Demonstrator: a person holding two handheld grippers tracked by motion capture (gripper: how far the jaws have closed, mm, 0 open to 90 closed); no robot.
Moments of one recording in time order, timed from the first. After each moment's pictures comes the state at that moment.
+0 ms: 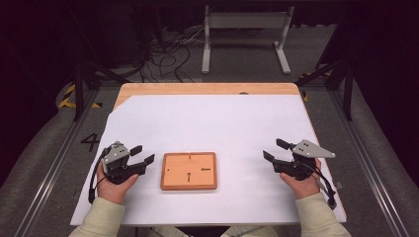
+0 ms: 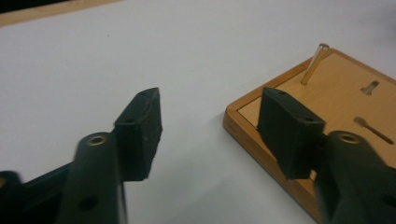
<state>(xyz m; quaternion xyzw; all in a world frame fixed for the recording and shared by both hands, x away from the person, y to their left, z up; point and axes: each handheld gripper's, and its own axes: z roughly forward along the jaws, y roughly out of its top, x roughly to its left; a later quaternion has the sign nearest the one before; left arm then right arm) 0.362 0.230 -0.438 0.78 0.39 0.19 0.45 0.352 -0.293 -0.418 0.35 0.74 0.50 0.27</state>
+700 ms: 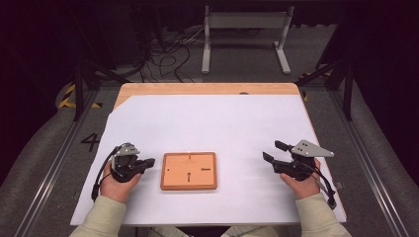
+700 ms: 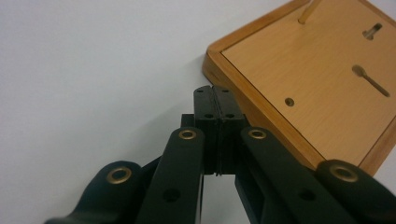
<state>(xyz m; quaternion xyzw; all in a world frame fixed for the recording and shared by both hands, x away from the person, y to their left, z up) 0.374 0.219 -0.450 0.82 0.41 0.09 0.38 0.352 -0.293 -0.420 0.35 0.75 0.50 0.25</state>
